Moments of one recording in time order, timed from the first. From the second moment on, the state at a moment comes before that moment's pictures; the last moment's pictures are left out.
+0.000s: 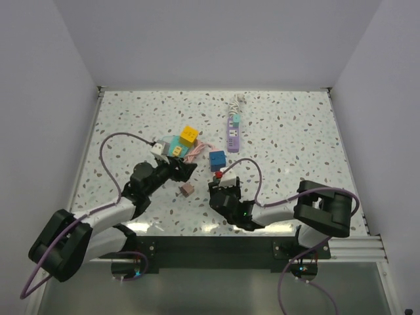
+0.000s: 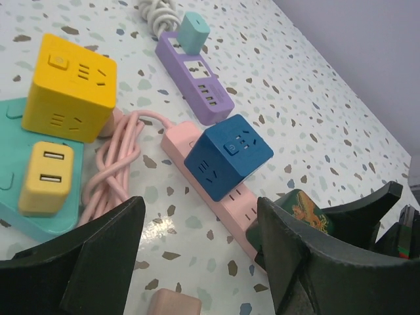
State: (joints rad) left arm -0.51 1.14 0.27 0.75 0.16 -0.42; right arm 1.24 1.64 0.55 0.39 0.87 0.57
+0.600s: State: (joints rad) left arm -0.50 0.87 0.18 0.54 0.03 -0.42; right arm 1.06 1.87 0.88 0.43 0.54 0.31
